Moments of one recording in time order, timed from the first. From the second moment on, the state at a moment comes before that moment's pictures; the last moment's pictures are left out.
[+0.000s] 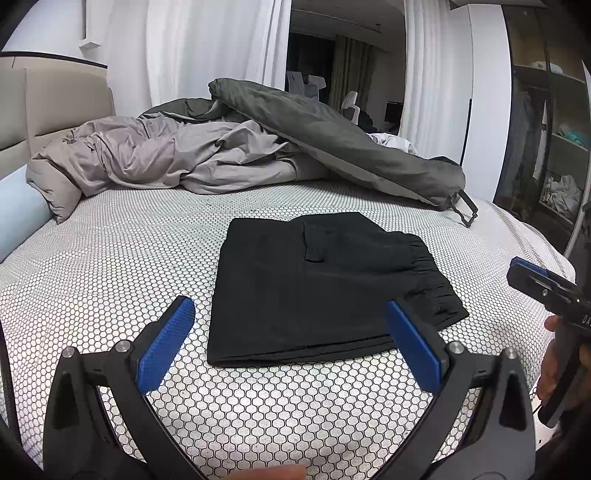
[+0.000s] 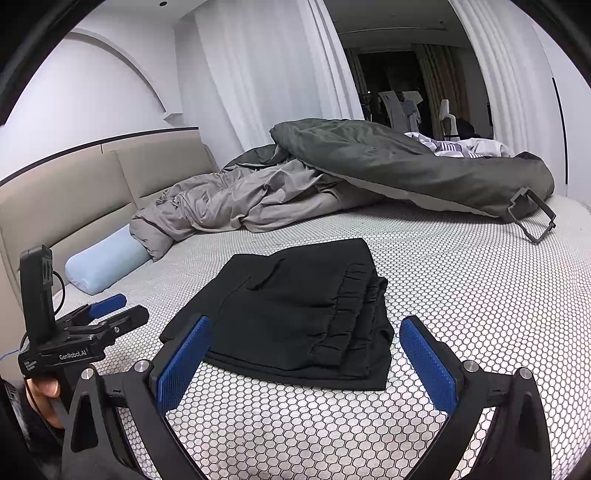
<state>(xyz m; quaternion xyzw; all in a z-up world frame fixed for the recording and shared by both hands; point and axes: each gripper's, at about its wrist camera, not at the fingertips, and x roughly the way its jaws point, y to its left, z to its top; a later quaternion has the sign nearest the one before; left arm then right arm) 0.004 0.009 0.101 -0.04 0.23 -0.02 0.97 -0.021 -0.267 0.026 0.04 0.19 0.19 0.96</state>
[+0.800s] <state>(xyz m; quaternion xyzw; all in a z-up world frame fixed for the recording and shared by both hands) -0.001 0.009 0.103 -0.04 0.23 -0.02 0.97 -0.019 -0.260 0.024 0.03 0.19 0.19 0.96</state>
